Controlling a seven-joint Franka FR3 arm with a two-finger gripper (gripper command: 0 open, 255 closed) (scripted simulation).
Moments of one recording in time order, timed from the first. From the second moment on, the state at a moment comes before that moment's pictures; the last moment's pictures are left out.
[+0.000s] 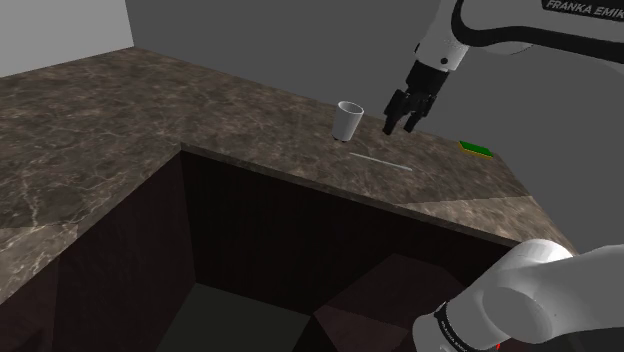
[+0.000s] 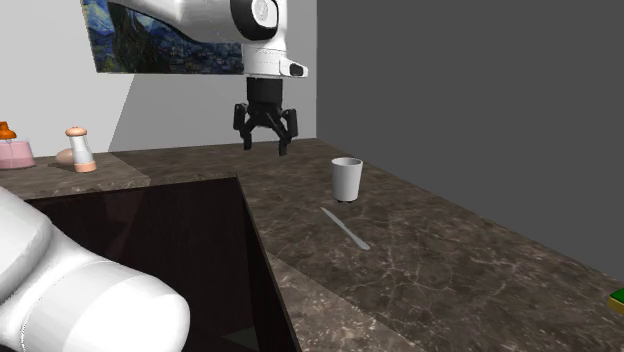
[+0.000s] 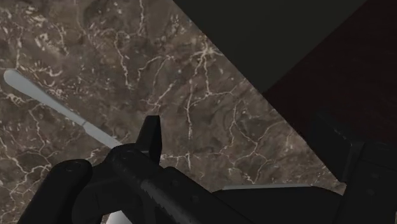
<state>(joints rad) -0.02 -0.52 -0.03 -2.17 0.05 1.65 -0.02</state>
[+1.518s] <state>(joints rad) -0.06 0.34 -0.07 -1.39 -0.04 1.72 -0.10</state>
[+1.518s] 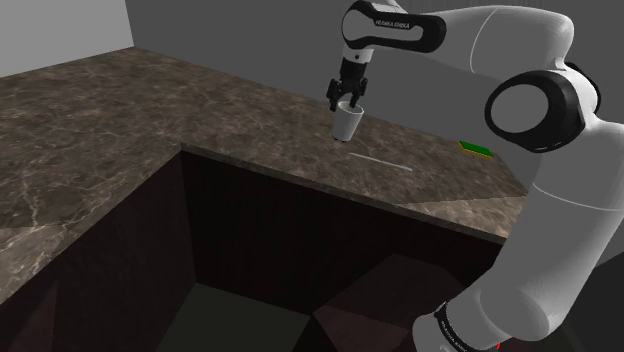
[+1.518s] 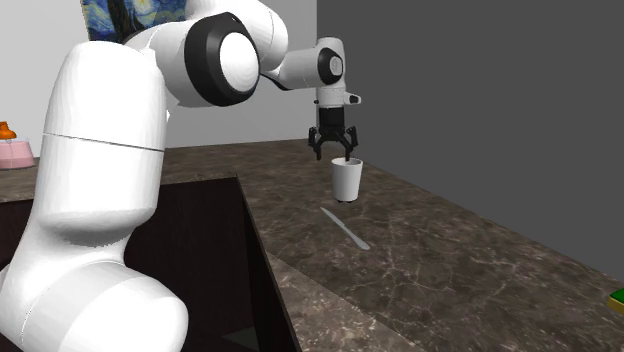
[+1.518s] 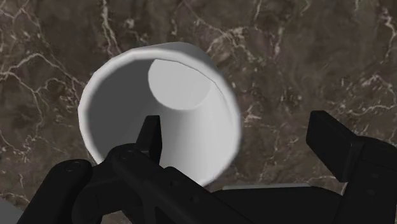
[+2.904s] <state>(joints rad) -0.06 0.35 -0.07 -1.47 -0.04 1.81 -0.10</state>
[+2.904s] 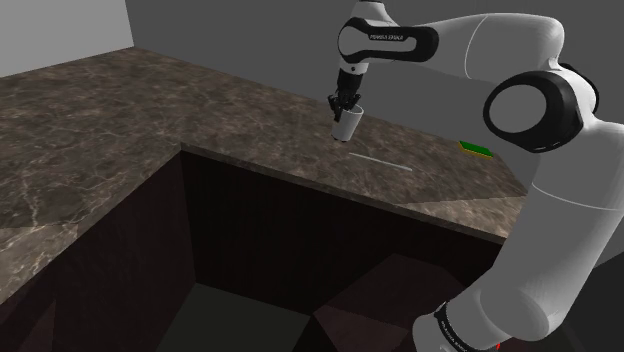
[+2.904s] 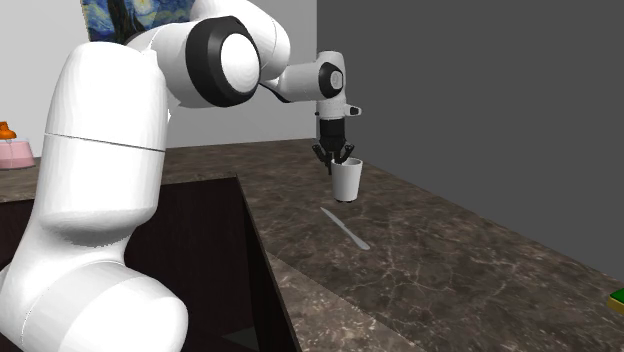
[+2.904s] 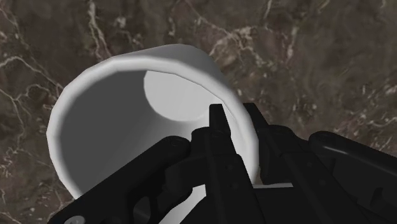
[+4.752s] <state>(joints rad) -0.15 0.22 -0.12 -1.37 -0.04 1.59 -0.24</state>
